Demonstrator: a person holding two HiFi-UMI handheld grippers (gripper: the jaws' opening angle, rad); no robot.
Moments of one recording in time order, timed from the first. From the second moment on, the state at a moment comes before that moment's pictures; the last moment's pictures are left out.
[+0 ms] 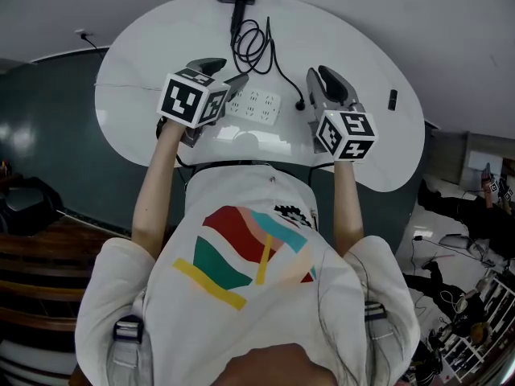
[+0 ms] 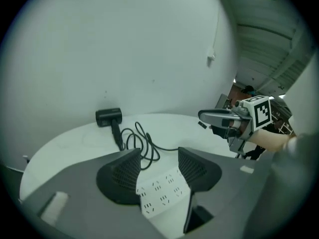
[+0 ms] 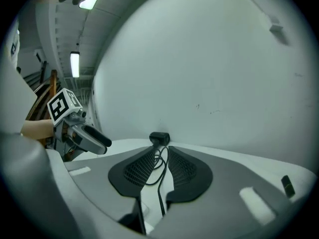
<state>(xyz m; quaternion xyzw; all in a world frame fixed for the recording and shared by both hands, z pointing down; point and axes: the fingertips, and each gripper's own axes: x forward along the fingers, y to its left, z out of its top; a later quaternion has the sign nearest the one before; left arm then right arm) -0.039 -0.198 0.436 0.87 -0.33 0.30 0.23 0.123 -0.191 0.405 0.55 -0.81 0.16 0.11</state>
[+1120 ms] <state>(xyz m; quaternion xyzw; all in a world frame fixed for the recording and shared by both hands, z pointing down) -0.062 -0.187 0.294 0.84 -0.53 -0.02 0.01 0.052 -0.161 0.311 0.59 -0.80 -0.01 0.04</state>
